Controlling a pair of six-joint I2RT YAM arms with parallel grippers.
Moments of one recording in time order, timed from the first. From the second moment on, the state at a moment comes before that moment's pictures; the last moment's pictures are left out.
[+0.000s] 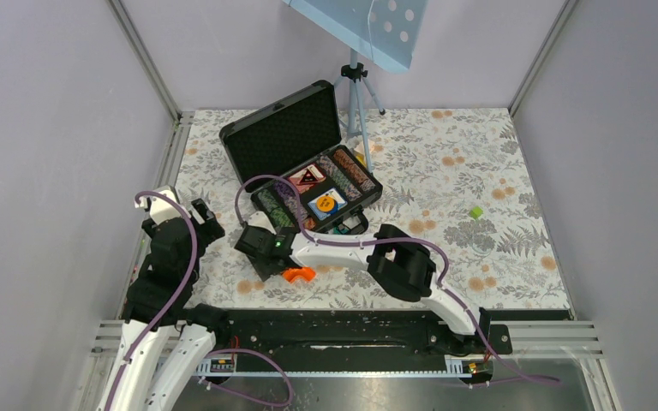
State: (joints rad) left arm -0.27 0.45 0.76 -0.71 -0.52 -0.39; right arm 1.25 2.31 1.84 -0.65 0.29 0.55
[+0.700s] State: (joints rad) left arm -0.27 0.45 0.76 -0.70 -0.52 -0.39; right arm 1.25 2.28 1.78 -0.66 0.30 0.56
